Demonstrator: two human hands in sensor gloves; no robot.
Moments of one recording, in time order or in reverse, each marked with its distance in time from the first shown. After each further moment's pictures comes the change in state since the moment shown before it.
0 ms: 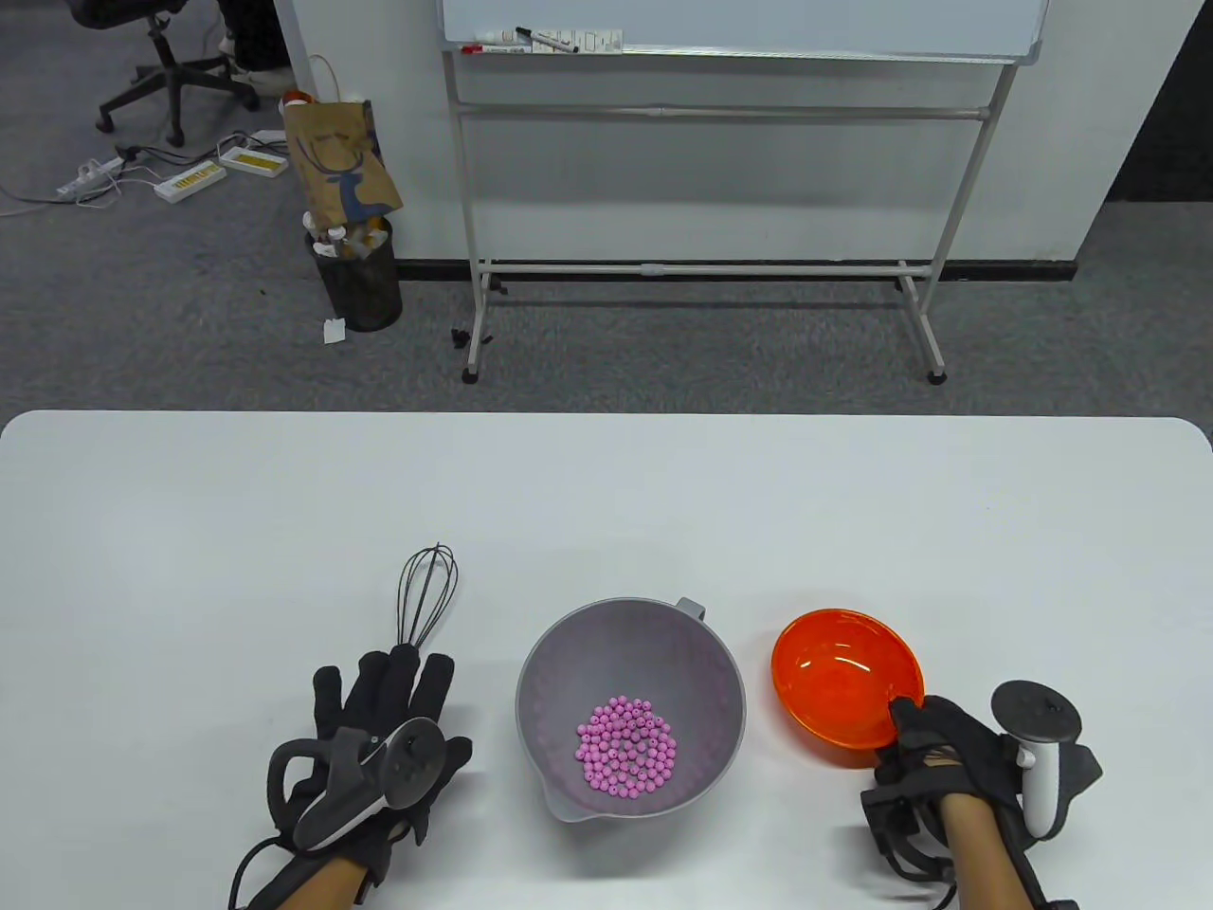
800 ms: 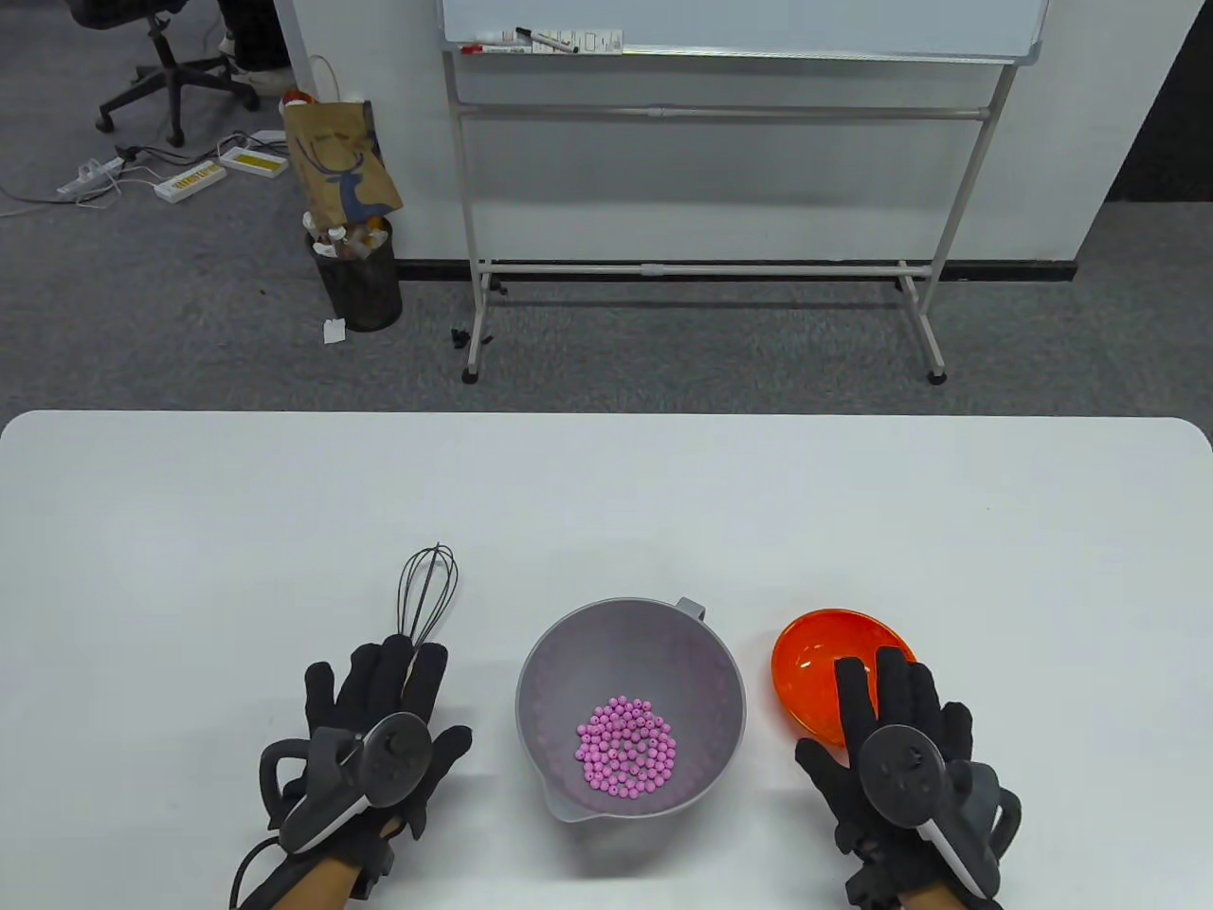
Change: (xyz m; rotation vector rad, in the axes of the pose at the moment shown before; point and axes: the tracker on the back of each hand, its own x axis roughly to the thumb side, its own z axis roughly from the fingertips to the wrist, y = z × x) left_hand -0.008 0.016 0.003 0.065 0.033 0.096; right_hand 0.047 0.028 0.111 -0.226 -0.732 0.635
